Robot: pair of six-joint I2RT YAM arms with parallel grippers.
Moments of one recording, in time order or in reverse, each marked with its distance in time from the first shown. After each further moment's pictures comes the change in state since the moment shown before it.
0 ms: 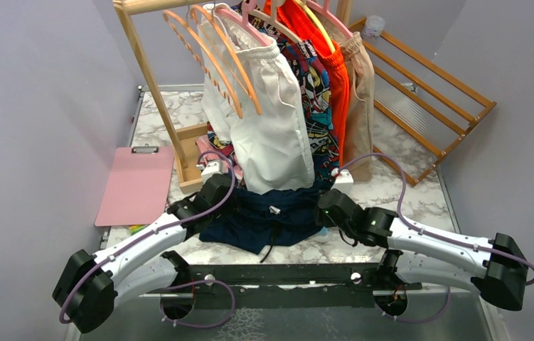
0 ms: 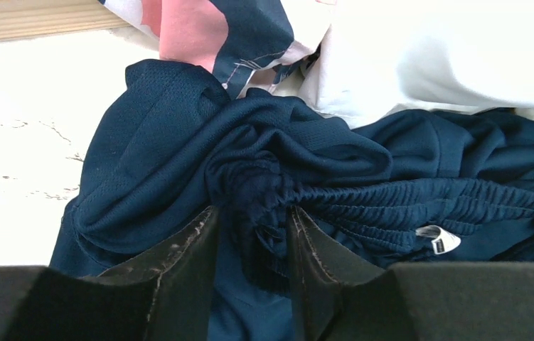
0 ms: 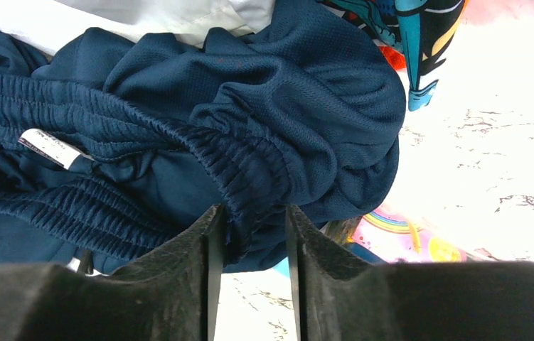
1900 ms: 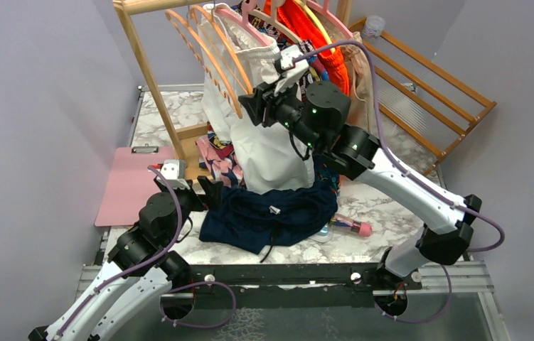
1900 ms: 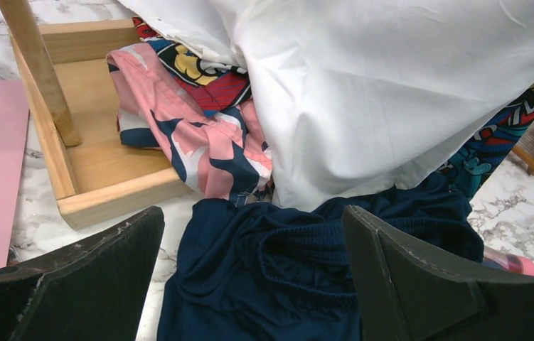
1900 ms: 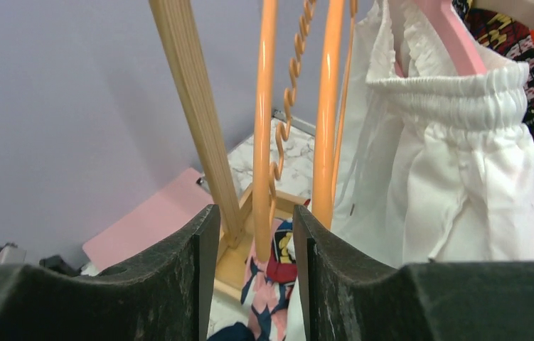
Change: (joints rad) left arm 0.000 -0.616 0.101 -0.133 -0.137 0.378; right arm -0.002 0.519 1.189 0.238 -0.262 -0.681
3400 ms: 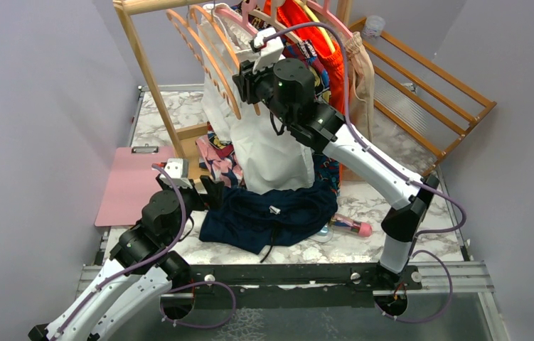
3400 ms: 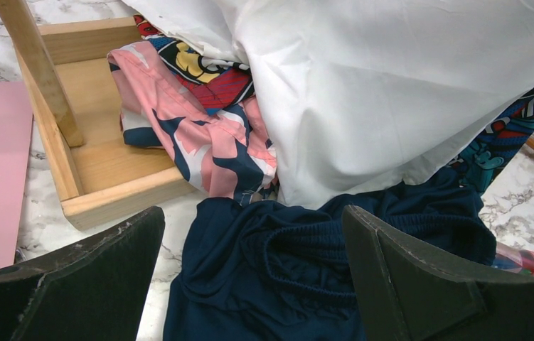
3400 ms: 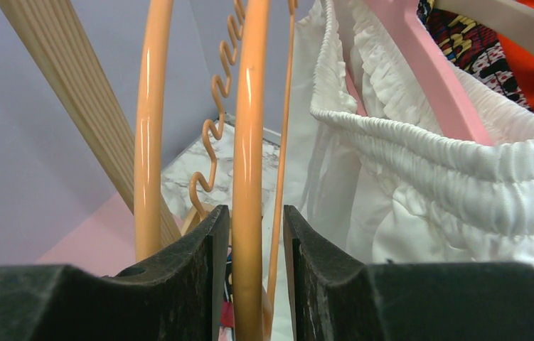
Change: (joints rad) left arm 0.000 0.025 0.000 0.007 0.000 0.024; right arm -0.102 0.315 0.300 -0.035 0.049 -0.044
